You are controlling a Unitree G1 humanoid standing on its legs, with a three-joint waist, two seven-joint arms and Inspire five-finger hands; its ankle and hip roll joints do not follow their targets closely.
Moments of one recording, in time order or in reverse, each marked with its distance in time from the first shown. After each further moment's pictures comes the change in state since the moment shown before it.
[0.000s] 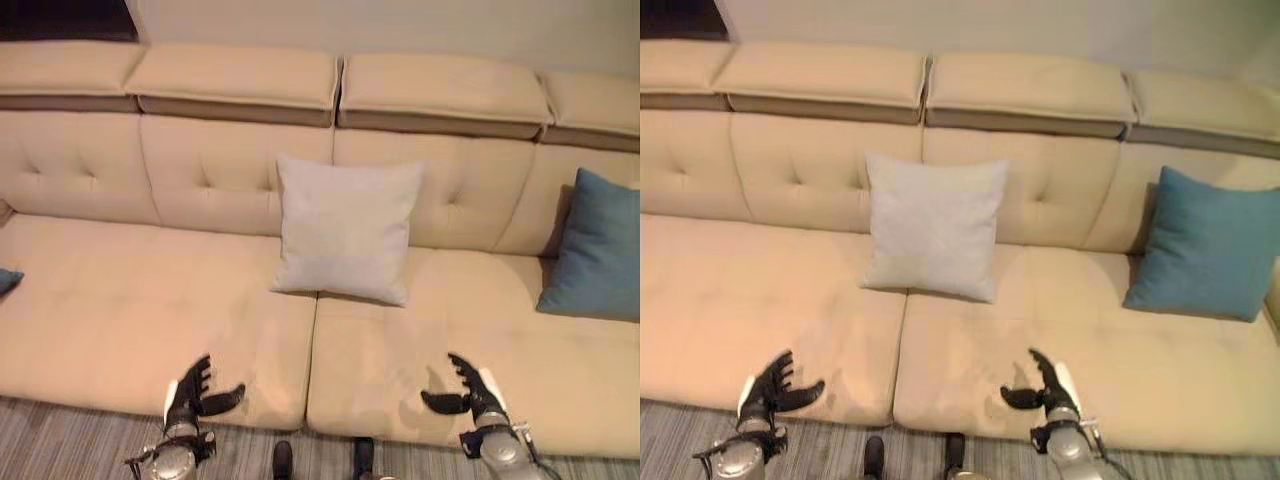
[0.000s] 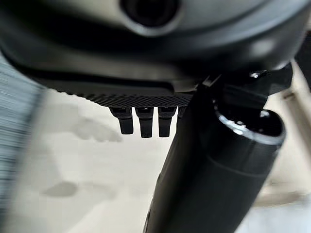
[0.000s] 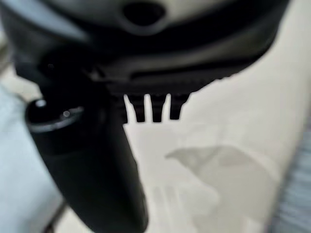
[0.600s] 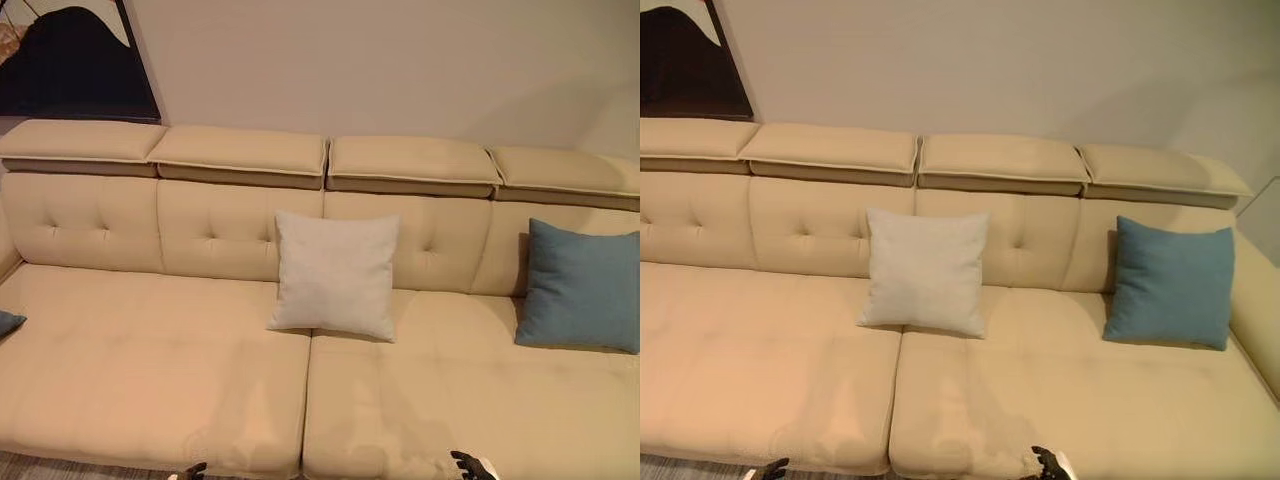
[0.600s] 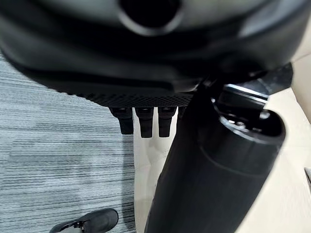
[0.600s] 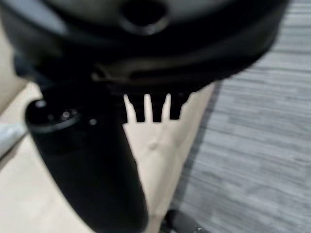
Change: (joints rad) left arm -0.027 -0.039 0.009 0.439 0.127 0.046 -0.018; right arm 0.019 0.060 0.020 0.358 0.003 0.017 0.017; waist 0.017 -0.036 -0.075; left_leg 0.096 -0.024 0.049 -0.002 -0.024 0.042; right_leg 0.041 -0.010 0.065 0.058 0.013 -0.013
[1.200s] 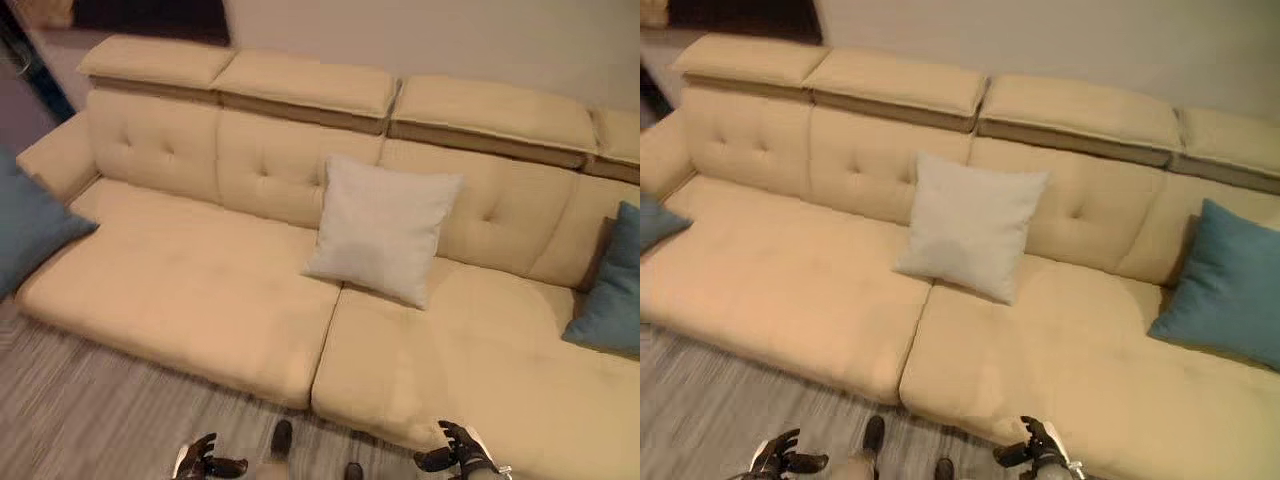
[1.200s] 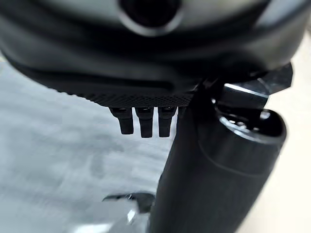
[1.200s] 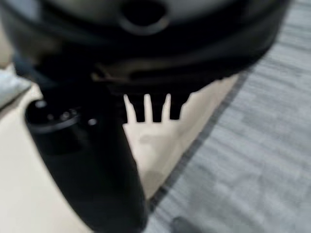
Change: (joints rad) left arm -0.140 -0.032 -0.024 0.043 -0.073 0.018 0.012; right arm -0.123 0.026 0.052 0.040 0.037 0.021 -0.009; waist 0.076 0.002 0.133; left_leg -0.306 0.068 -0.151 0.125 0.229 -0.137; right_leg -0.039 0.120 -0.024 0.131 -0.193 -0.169
